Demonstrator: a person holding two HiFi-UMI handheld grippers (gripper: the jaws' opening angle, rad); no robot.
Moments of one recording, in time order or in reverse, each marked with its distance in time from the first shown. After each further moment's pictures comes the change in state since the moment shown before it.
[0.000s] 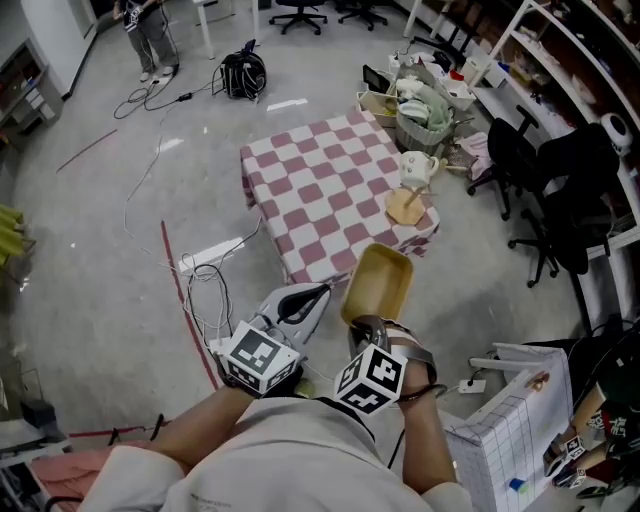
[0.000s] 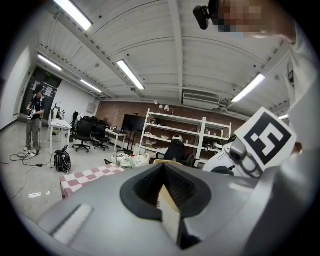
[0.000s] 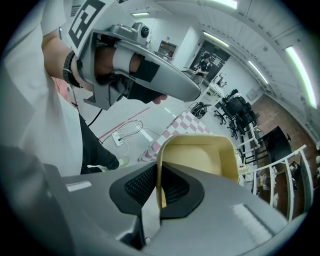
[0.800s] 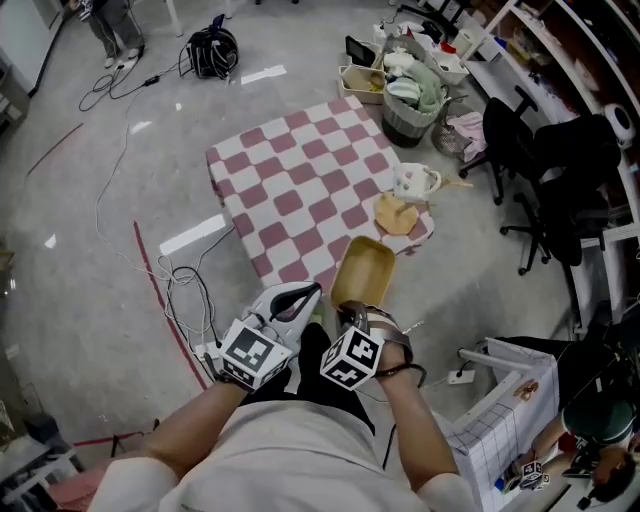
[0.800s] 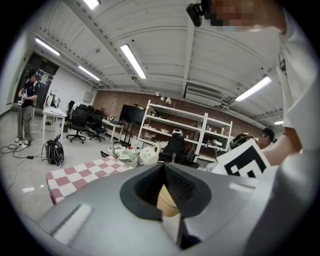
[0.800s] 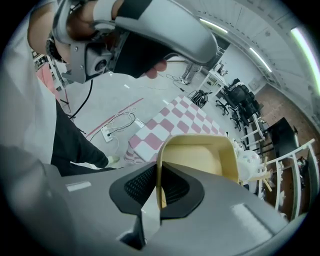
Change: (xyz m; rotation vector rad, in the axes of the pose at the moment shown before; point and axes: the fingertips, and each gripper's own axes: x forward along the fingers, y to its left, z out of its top) left arm 0.115 0.107 -0.040 -0.047 0.073 -0.064; right arm 0.166 -0.102 -0.011 0.040 0.080 0.026
